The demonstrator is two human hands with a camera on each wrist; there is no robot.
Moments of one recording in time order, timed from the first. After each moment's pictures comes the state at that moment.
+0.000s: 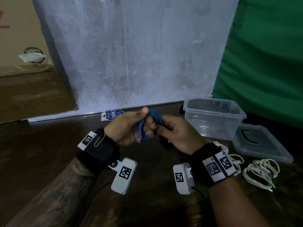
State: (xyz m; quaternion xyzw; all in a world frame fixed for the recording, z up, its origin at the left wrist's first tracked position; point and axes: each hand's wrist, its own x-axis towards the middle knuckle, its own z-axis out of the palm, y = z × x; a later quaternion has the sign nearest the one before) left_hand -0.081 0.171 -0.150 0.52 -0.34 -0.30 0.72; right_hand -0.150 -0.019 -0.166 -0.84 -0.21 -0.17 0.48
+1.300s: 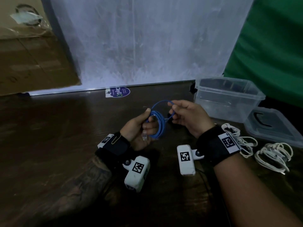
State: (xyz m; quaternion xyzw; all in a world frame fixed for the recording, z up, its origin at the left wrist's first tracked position) left_hand -0.074 0.170 -0.247 0.33 -0.19 -0.44 0.81; right_hand -0.121 -0.017 -0.203 -0.71 0.04 -0.09 0.70
